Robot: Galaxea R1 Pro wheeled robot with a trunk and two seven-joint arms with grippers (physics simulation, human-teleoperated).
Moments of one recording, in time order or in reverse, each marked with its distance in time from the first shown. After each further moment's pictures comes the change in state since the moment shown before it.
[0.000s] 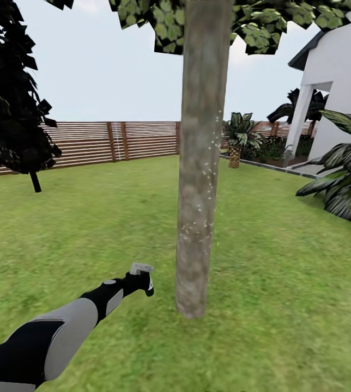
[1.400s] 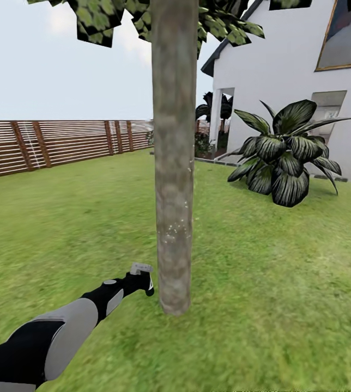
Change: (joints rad) left arm 0.000 -0.002 0.000 0.000 0.000 -0.001 0.000; right arm 0.000 0.001 0.000 0.000 0.000 0.001 0.000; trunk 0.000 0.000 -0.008
